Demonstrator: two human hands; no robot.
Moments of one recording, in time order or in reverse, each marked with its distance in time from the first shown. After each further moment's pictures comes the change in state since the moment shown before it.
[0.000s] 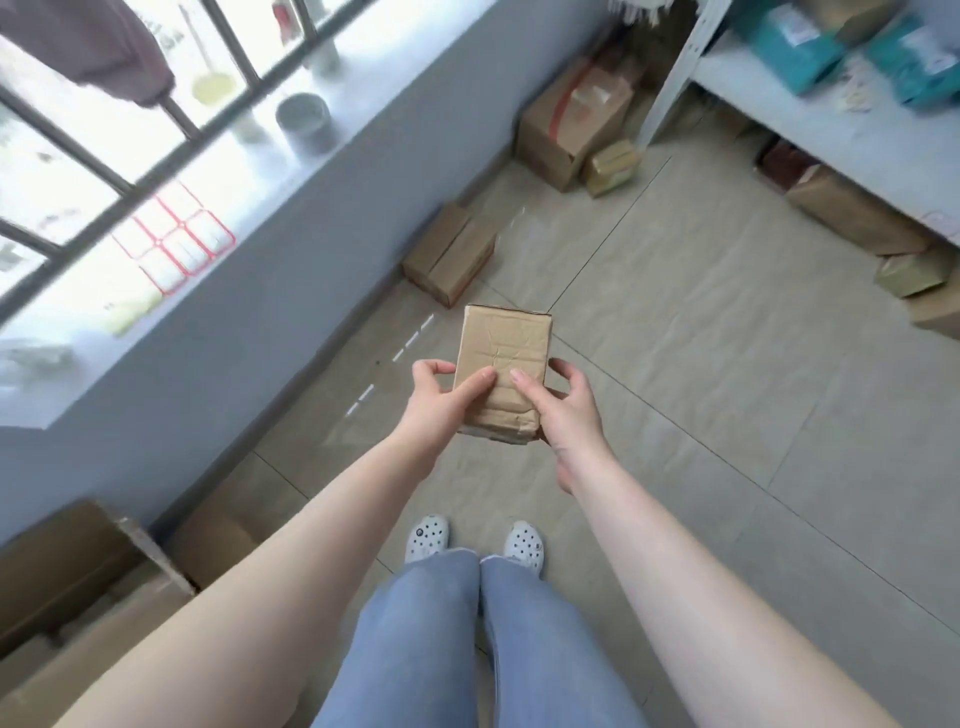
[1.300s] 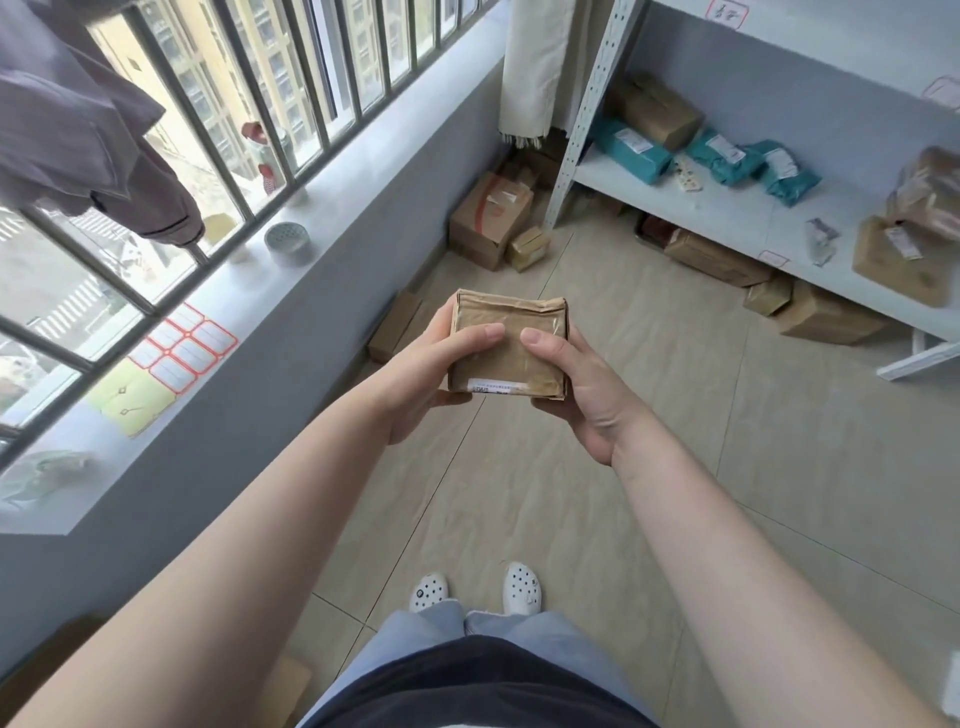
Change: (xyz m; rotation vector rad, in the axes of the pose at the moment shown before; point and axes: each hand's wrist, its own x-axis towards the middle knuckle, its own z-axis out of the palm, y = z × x) left_hand -0.133 0.127 -0.061 0.108 -0.572 0.389; right_hand -0.157 -0.107 0.007 -0.102 -0.210 -0.263
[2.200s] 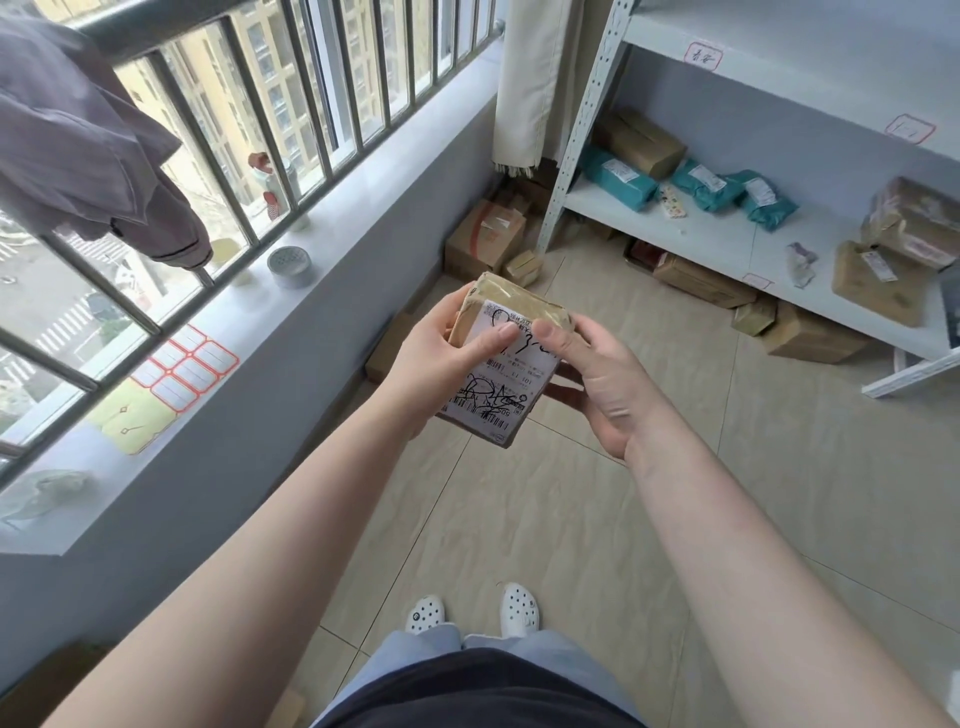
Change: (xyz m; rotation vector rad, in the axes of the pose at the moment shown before) left_hand -0.009 0.022 0.015 0.177 0.295 0.201; right_hand -0.013 -0.025 -0.002 0.022 0.115 -0.102
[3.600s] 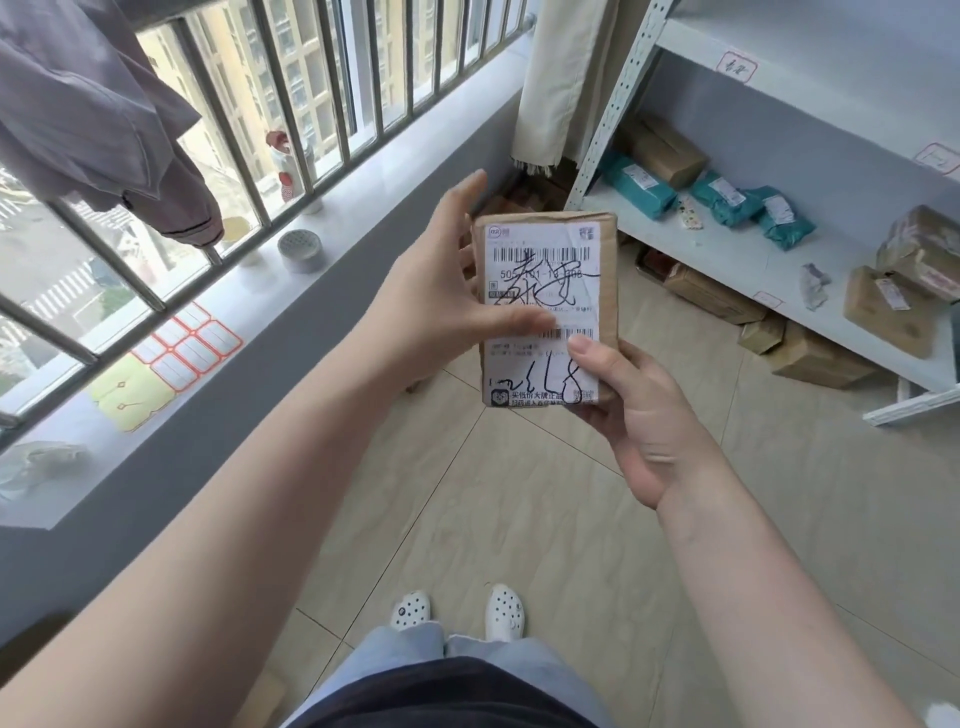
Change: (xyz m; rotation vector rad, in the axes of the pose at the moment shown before) left_hand -0.004 0.059 -0.035 0.206 -0.001 0.226; right_hand -0.028 -0.018 0.009 0.080 -0.001 -0.027
